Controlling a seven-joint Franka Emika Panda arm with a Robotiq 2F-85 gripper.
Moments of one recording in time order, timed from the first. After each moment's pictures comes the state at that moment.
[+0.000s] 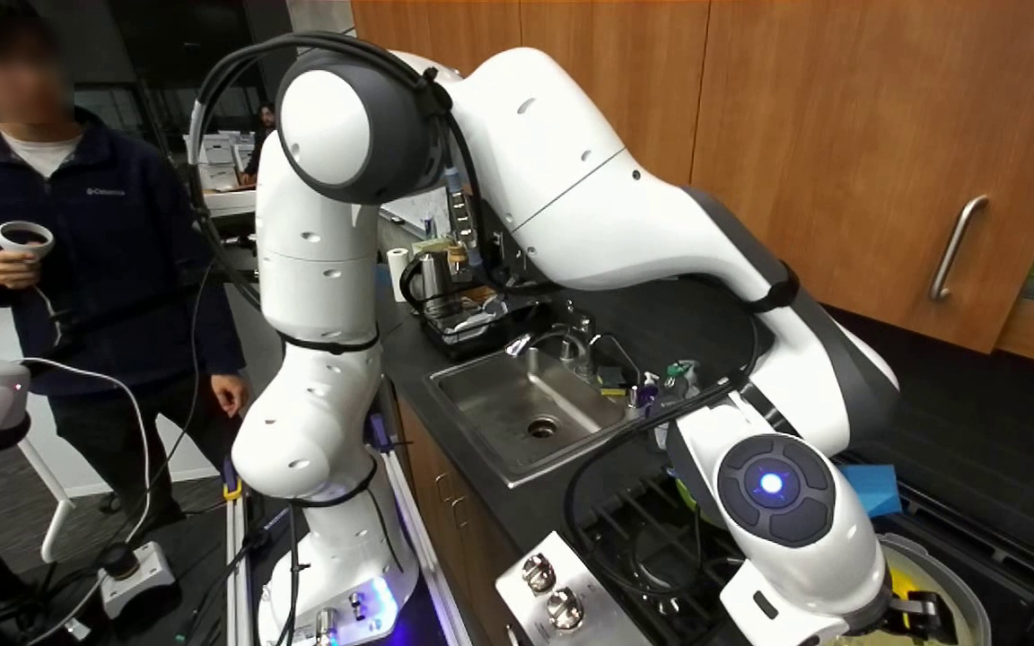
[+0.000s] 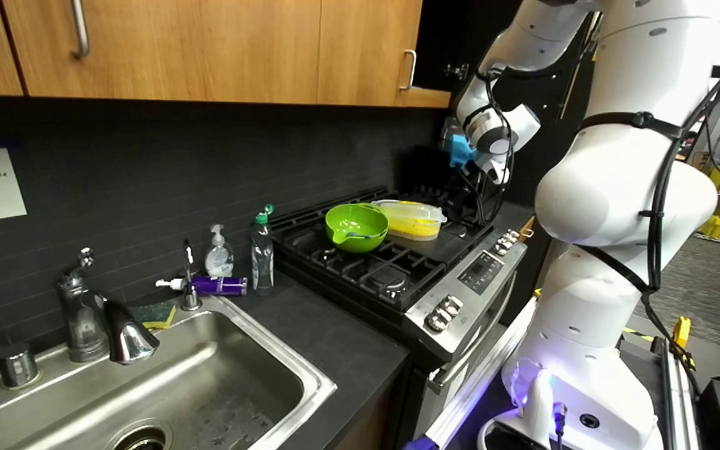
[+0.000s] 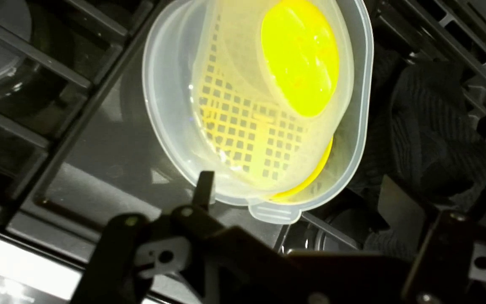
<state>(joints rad) -0.50 0.22 -0.31 -2.28 1.30 2.70 0.57</state>
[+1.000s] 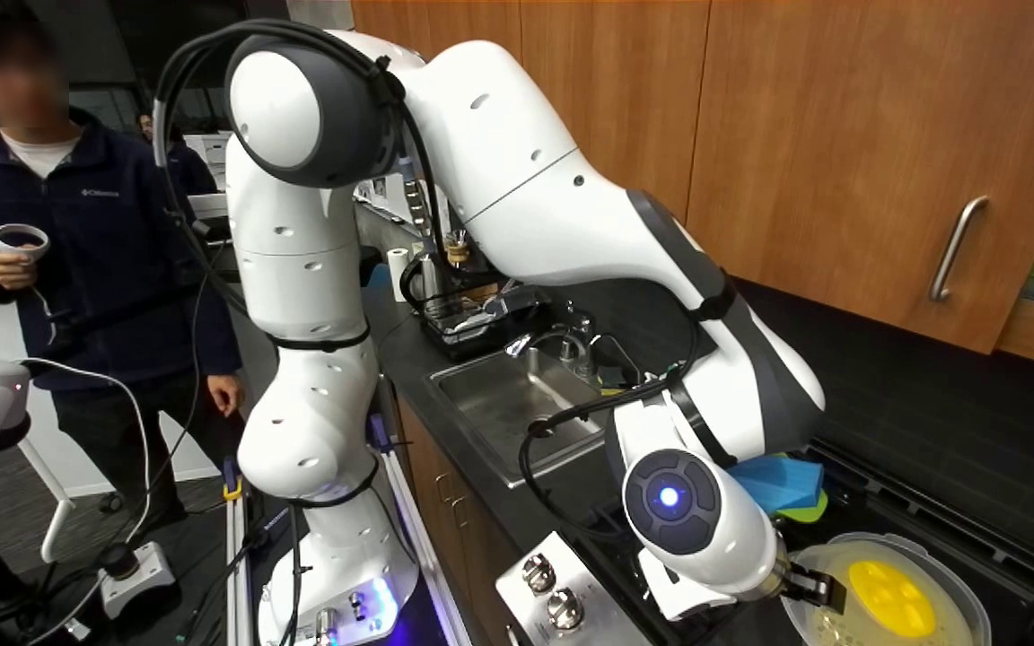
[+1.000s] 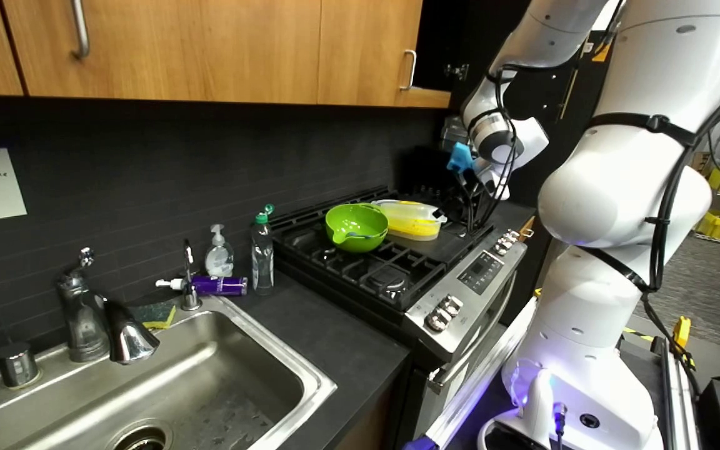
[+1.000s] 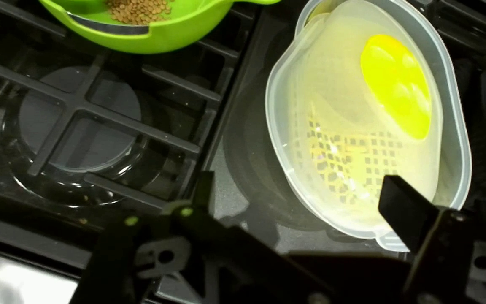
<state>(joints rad) -0.43 0.10 -0.34 -2.47 1.47 2.62 0.60</state>
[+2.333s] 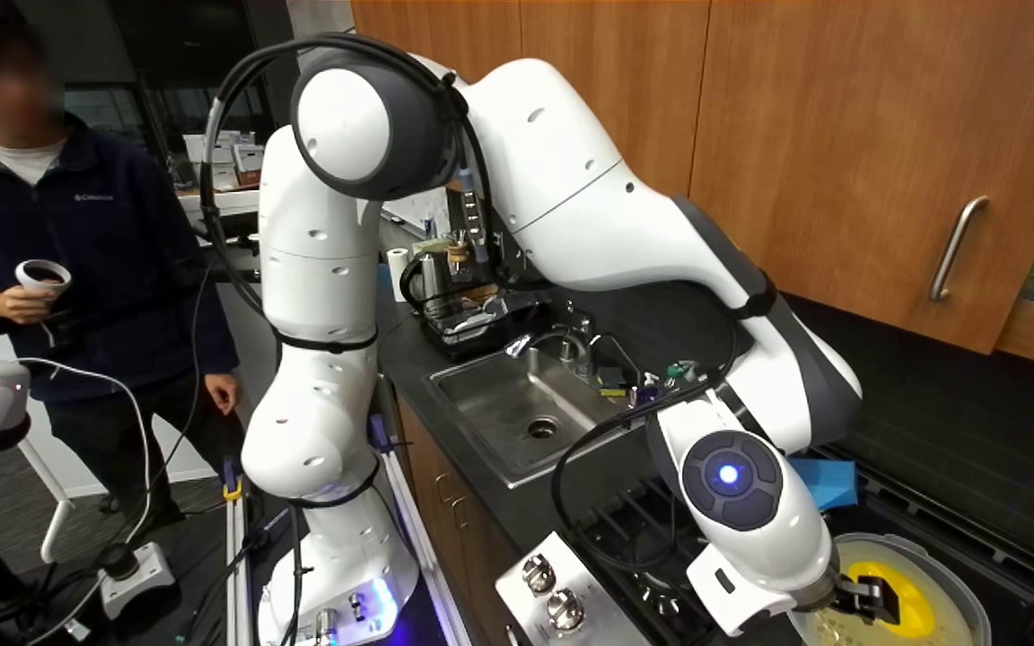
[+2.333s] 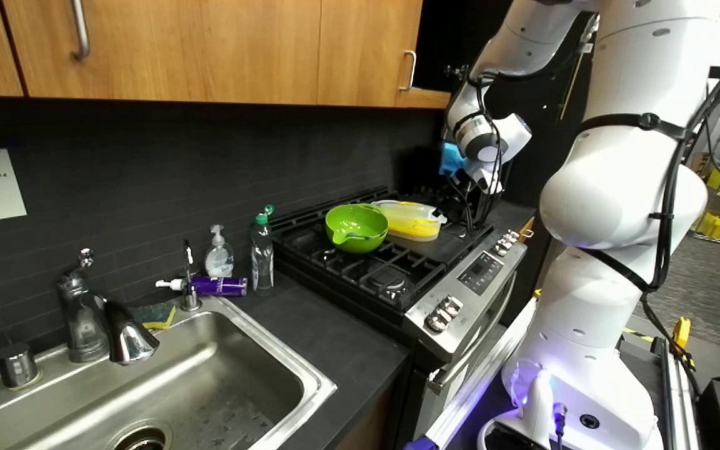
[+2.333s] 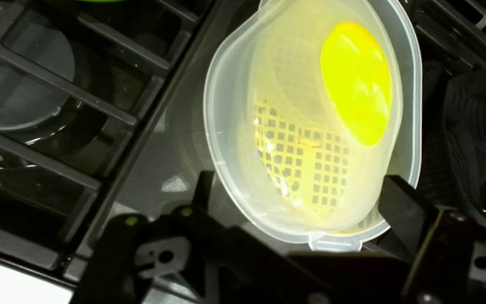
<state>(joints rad) -0.39 0.22 -0.34 -2.34 1.43 2.73 0.55</state>
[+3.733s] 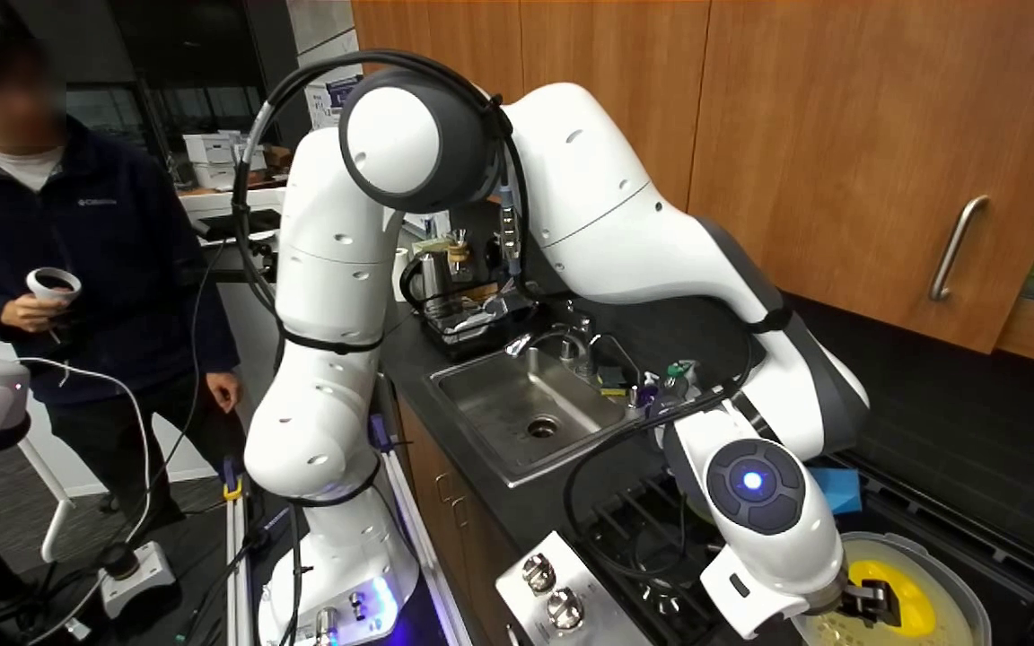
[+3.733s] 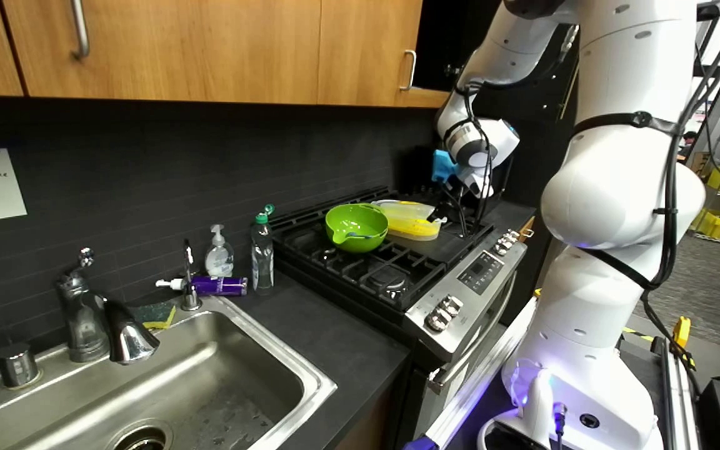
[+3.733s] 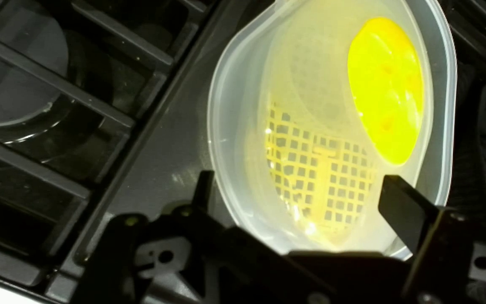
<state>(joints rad) -0.37 0.31 -0.34 -2.28 1.43 2.73 0.55</state>
